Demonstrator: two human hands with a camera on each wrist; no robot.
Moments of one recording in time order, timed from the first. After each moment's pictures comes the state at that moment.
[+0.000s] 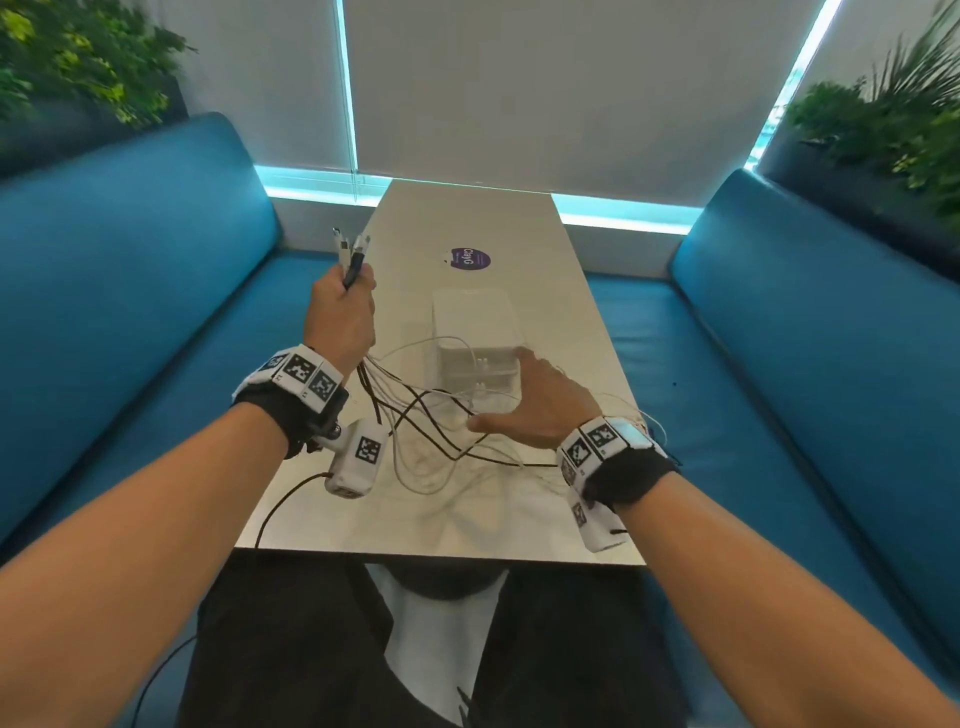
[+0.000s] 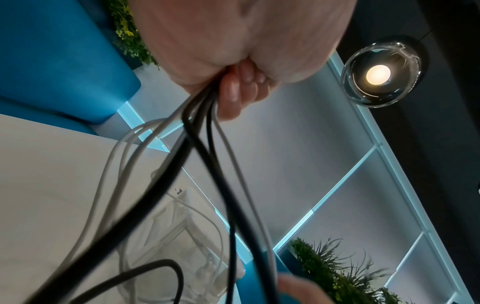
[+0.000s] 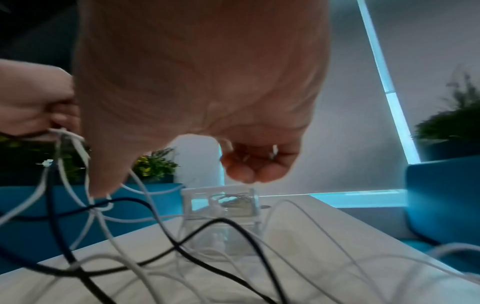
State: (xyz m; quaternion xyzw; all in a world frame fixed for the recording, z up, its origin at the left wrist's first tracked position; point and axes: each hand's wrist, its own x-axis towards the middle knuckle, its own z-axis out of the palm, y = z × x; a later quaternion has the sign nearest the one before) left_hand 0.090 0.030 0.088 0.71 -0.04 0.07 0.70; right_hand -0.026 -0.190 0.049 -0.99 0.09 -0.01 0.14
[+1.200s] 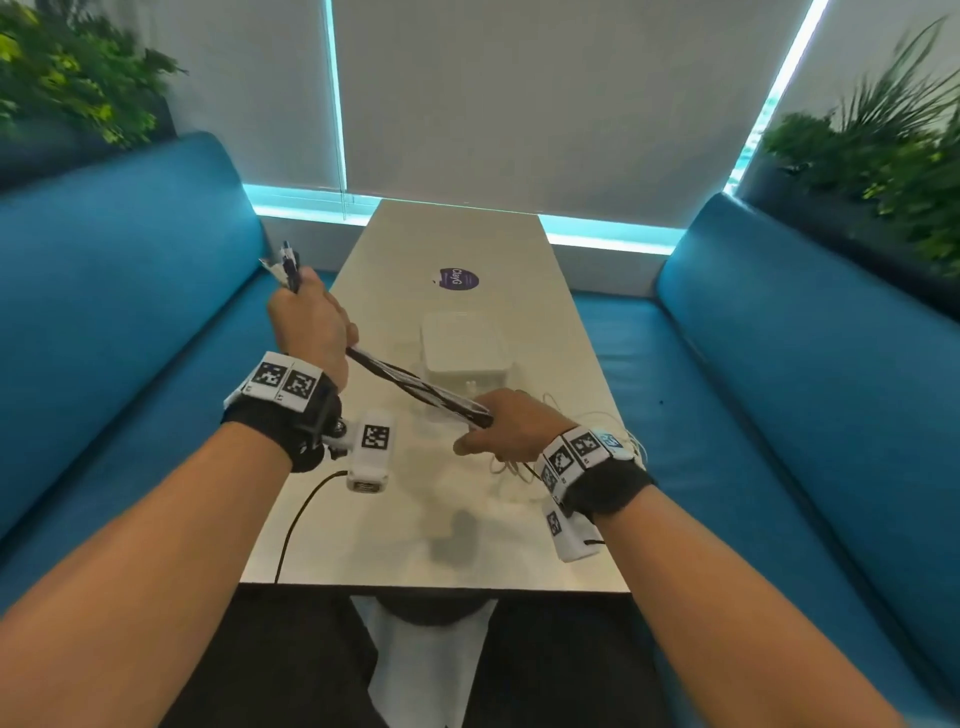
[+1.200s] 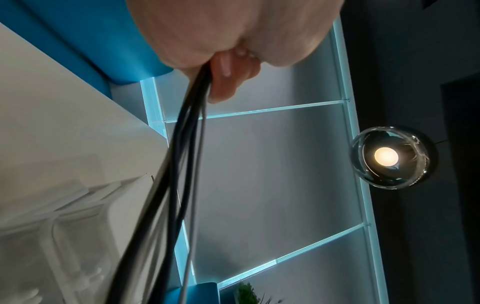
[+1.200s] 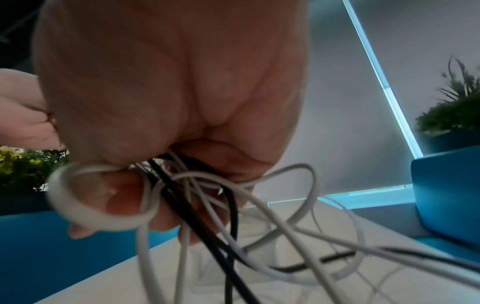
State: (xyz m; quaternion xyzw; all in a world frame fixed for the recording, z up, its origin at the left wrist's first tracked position) left_hand 0.099 0.018 0.117 0.52 0.10 0.14 0.84; right_hand -0.012 -0.184 0.064 -0.97 -0.01 0.09 0.24
